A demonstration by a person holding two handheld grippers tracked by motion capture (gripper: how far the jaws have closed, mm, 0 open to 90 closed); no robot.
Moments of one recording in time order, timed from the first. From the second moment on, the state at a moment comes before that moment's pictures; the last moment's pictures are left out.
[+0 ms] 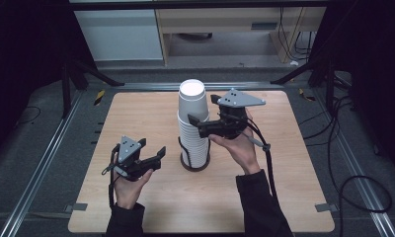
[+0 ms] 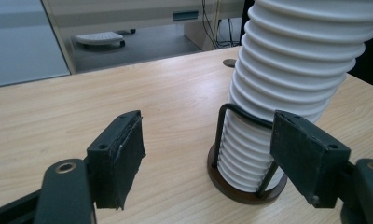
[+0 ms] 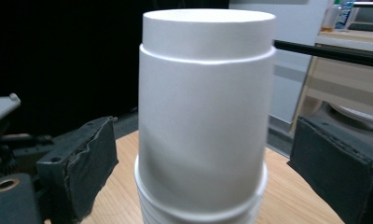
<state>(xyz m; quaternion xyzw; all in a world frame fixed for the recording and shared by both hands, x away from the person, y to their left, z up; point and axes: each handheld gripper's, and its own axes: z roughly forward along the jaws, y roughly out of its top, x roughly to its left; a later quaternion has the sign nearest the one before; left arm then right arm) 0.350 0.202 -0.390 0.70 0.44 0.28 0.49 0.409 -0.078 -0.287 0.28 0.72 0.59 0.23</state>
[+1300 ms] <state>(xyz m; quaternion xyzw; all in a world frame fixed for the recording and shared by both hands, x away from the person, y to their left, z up) 0.346 0.204 -0.413 0.71 0.44 0.25 0.49 0.436 -0.051 -0.299 0.29 0.74 0.57 0.22</state>
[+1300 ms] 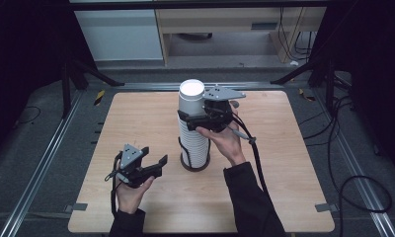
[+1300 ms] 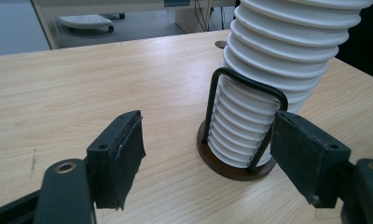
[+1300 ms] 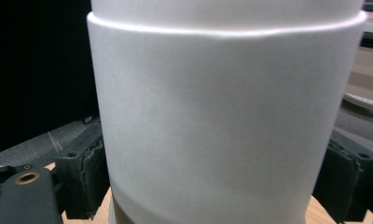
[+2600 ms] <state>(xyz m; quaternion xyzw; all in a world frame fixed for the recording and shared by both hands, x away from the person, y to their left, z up) 0.347 0.206 -0.415 0.71 0.45 0.25 0.48 0.439 -0.052 -0.297 0.27 0.75 0.57 0.21</state>
